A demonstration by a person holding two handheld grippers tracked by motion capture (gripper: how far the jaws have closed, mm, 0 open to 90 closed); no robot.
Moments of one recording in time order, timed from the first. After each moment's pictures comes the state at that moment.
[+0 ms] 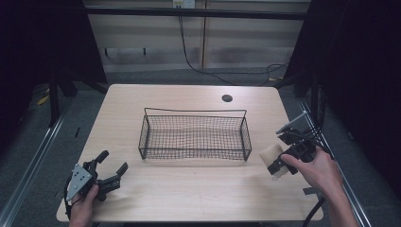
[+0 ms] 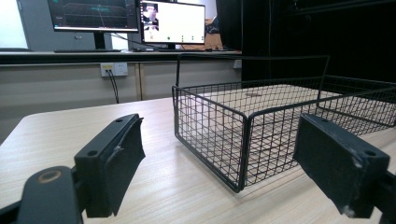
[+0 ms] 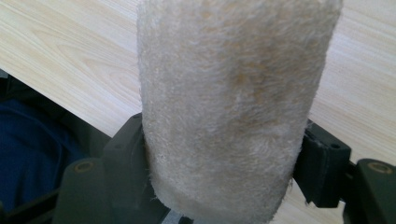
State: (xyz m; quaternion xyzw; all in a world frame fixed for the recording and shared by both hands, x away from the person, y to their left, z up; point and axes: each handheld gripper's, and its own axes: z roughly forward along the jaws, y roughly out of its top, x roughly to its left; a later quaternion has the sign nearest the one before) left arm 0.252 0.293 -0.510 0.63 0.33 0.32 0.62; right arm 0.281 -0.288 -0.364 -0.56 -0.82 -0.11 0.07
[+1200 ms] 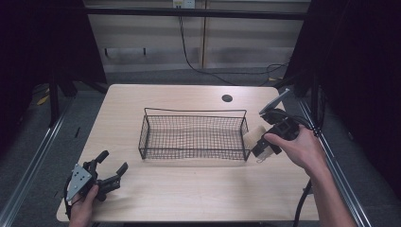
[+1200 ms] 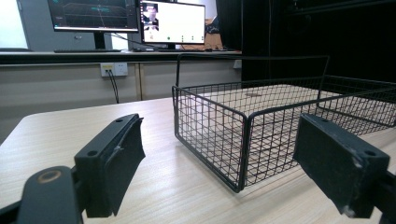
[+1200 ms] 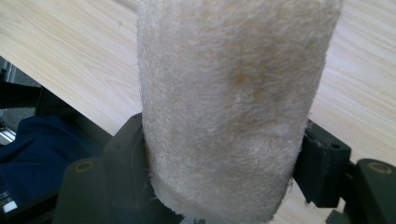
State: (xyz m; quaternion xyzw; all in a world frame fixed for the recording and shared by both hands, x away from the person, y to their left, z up) left arm 0.252 0.293 -0.511 0.63 0.33 0.32 0.62; right arm 0.321 -0.243 -0.323 -0.54 -0.83 -0.12 0.08
